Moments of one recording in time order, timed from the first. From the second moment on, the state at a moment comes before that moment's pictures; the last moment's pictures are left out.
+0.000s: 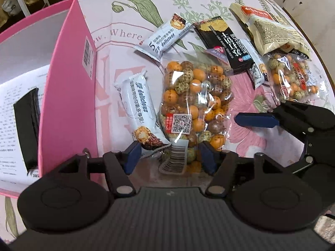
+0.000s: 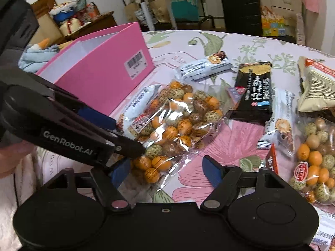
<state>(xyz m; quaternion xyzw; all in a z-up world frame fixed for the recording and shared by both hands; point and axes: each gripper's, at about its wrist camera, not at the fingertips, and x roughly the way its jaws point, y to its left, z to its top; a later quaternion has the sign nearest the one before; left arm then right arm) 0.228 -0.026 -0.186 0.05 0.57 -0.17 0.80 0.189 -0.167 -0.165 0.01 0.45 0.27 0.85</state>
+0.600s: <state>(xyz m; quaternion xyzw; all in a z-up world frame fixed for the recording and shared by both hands) 0.230 -0.011 -0.189 -0.07 0.62 -0.20 0.76 0.181 -0.152 -0.160 0.00 0.49 0.30 0.82</state>
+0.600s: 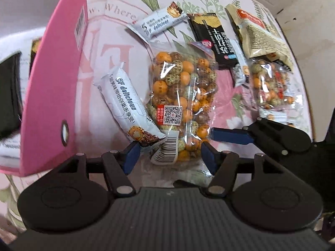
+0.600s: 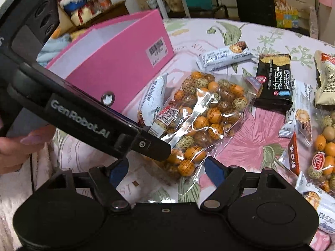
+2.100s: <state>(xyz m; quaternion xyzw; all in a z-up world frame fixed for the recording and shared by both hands) 0.224 -0.016 -0.198 -0.10 0.59 -0.17 0.78 0.179 -0.140 -0.166 -0.06 0.48 0.24 0.84</state>
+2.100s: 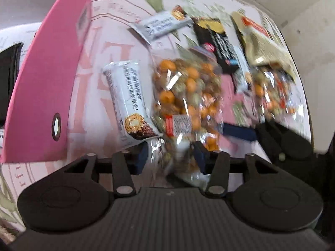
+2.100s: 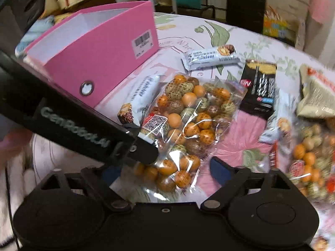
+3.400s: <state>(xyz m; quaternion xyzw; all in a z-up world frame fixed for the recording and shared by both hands) 0.168 -0.017 -0.162 -0.05 0.60 -0.25 0.76 0.108 -0.108 -0.131 -0.11 0.43 0.17 0.88</state>
